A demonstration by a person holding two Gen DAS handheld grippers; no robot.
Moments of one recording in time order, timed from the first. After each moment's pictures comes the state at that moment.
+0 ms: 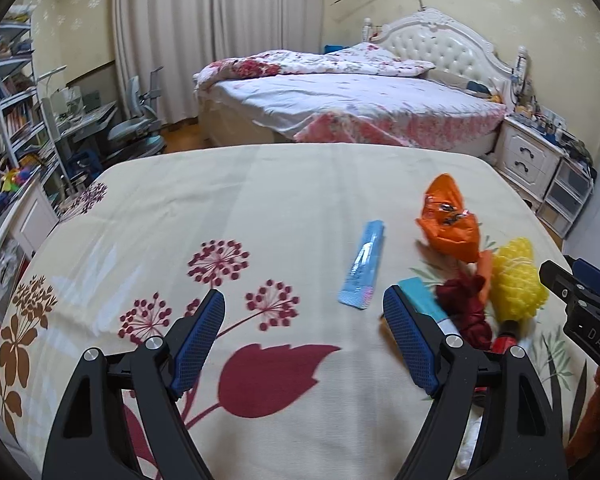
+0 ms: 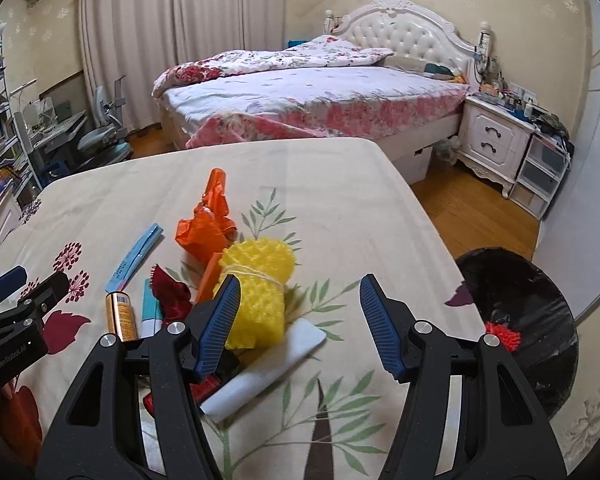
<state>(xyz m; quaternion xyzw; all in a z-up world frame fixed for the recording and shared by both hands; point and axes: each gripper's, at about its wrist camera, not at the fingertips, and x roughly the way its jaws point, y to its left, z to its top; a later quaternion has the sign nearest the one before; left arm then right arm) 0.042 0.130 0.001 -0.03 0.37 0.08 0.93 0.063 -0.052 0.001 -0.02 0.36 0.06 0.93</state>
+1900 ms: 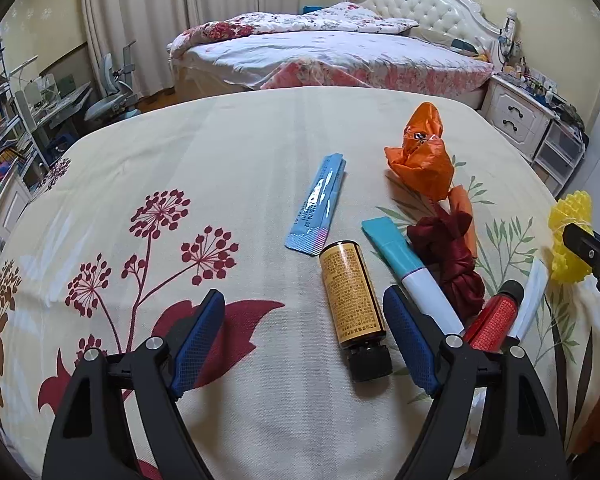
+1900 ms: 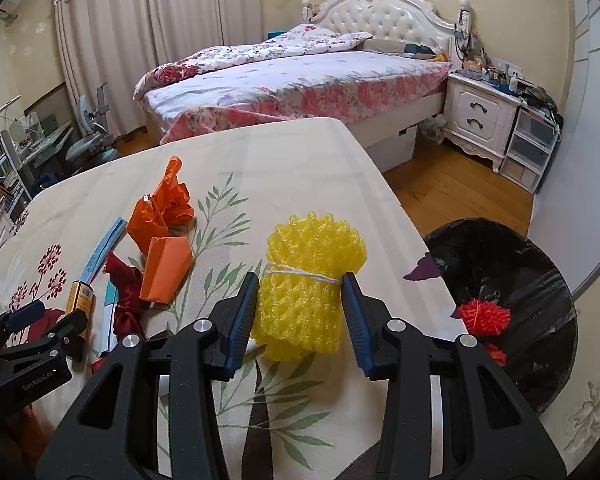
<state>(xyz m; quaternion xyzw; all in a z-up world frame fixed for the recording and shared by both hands) 0.053 0.100 -0.028 -0.01 0.43 0.04 0.90 0.057 -0.099 -0.012 0.01 0.37 0.03 0.93</state>
